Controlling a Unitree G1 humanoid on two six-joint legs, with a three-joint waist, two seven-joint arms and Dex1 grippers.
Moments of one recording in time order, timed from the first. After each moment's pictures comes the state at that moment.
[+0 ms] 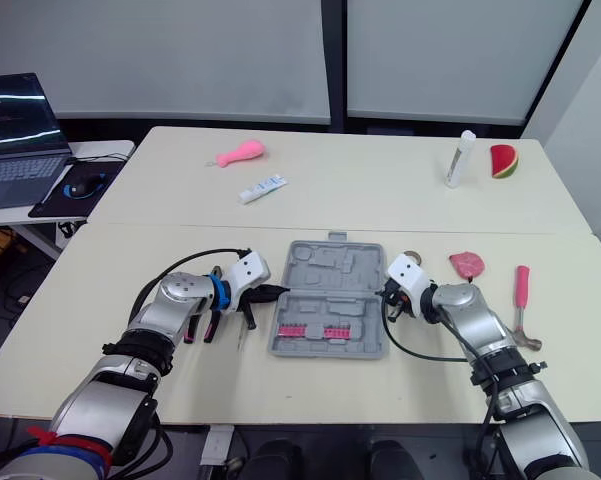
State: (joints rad) left arm -0.70 0.47 -0.21 0.86 0.04 -0.10 -1.04; right arm -0.53 -0.46 0.26 0.29 0.00 0.46 0.80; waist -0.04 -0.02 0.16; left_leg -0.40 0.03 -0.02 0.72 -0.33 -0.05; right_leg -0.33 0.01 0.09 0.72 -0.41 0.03
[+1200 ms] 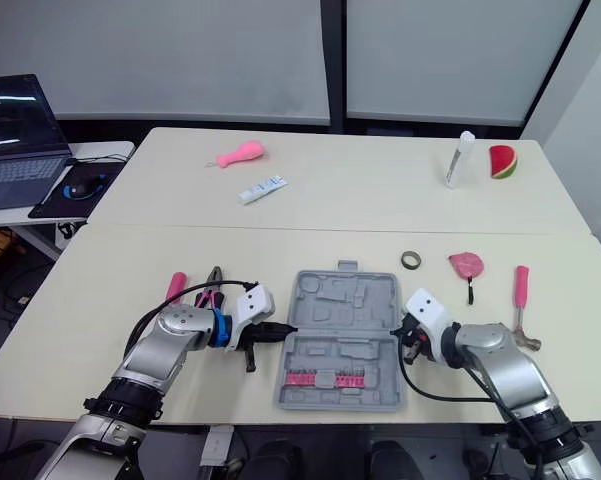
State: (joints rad) left arm -0.38 0.51 -0.21 0.27 -0.03 0.26 -1.15; right arm -0.20 -0.58 0.18 -0.21 0.10 0.78 0.80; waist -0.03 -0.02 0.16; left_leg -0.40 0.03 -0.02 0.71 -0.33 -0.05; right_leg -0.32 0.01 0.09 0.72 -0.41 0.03
